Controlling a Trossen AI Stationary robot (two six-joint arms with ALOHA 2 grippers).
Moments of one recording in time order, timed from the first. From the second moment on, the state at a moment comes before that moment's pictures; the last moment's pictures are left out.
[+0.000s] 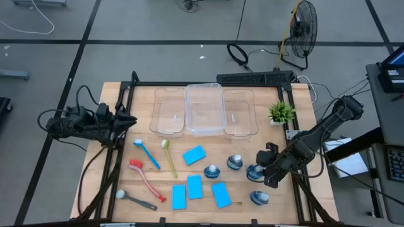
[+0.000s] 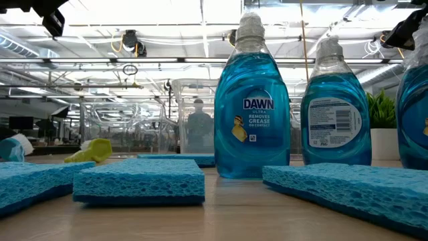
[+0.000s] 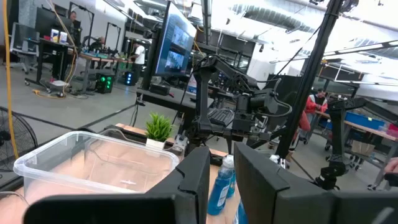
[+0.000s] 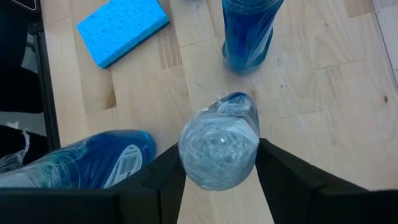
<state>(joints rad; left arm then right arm) -0.15 0.01 0.46 -0.29 -0.19 -0.25 0.68 1.17 0.89 -0.89 0.16 0.90</state>
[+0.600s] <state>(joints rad) -0.15 0.01 0.46 -0.29 -0.19 -0.25 0.68 1.17 0.86 -0.86 0.16 0.90</state>
